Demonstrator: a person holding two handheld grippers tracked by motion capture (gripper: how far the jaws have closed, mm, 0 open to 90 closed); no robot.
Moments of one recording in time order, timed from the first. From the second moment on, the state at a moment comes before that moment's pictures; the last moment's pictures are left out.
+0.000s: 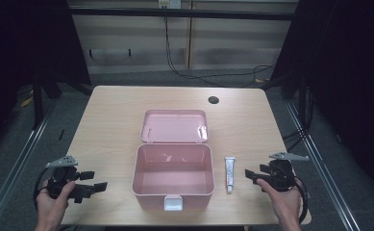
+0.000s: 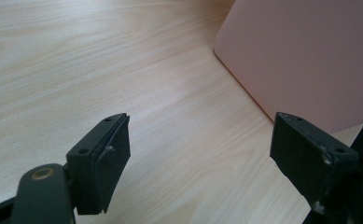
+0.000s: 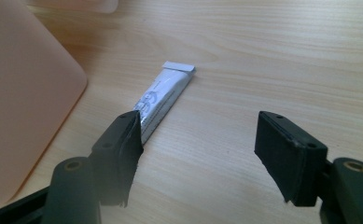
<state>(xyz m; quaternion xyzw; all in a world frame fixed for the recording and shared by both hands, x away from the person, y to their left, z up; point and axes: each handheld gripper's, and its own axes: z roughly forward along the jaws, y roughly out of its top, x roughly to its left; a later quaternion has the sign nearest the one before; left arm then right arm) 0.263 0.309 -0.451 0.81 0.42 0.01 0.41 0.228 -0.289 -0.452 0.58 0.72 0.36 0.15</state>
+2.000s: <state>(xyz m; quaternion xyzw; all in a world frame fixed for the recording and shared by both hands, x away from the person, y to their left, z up) 0.263 0.311 -0.451 0.81 0.42 0.01 0.40 0.287 -0.222 -0.438 0.62 0.77 0.14 -0.04</state>
